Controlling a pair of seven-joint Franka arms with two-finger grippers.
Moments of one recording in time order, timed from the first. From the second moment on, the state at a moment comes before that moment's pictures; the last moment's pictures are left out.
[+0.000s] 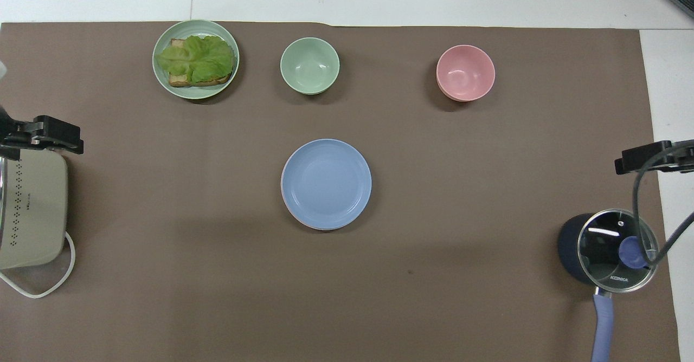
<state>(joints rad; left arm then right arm) -0.07 0.02 0.04 -1.60 0.01 1.59 -0.07 0.05 -0.05 -0.10 -1.59 0.01 1.52 -0.06</state>
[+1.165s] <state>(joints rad) -0.07 0.02 0.04 -1.60 0.01 1.59 -0.07 0.05 -0.06 -0.09 -1.58 0.01 1.50 -0.05</state>
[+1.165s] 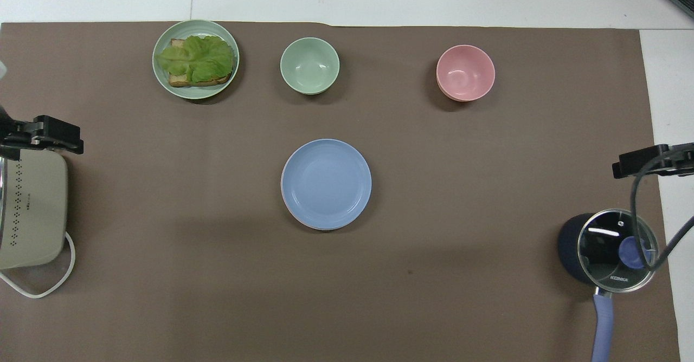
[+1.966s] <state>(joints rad) -0.07 0.02 0.04 -1.60 0.01 1.59 -0.07 0.05 -0.06 -0.09 -1.58 0.00 1.50 -0.05</state>
